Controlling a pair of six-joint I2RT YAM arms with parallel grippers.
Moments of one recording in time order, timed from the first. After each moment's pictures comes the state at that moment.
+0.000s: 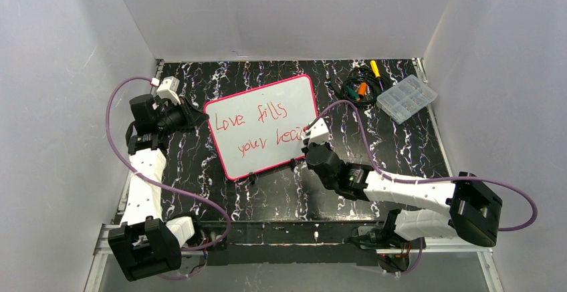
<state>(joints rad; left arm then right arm) 0.23 1.07 0.89 -0.35 0.71 -0.17 1.13 1.22 0.66 0.07 0.71 0.28</state>
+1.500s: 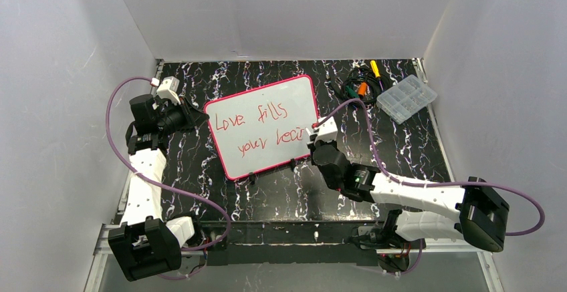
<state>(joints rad) 0.23 1.07 0.89 -0.35 0.71 -0.17 1.13 1.16 0.64 0.12 0.79 0.27</state>
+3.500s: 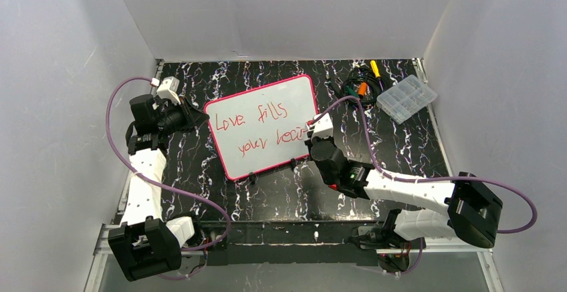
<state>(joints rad) 0.23 1.07 0.89 -0.35 0.72 -0.18 1.09 1.22 0.65 0.20 0.78 0.18</state>
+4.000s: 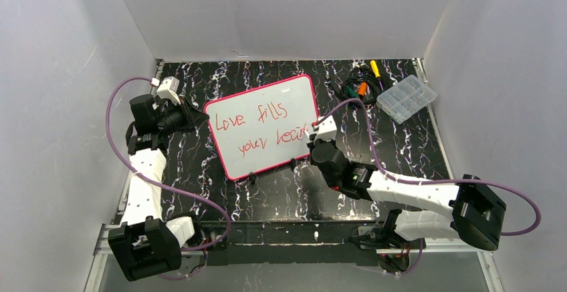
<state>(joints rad) 0.23 1.07 0.89 -0.35 0.72 -0.18 1.09 1.19 0.64 0.12 0.73 0.30</state>
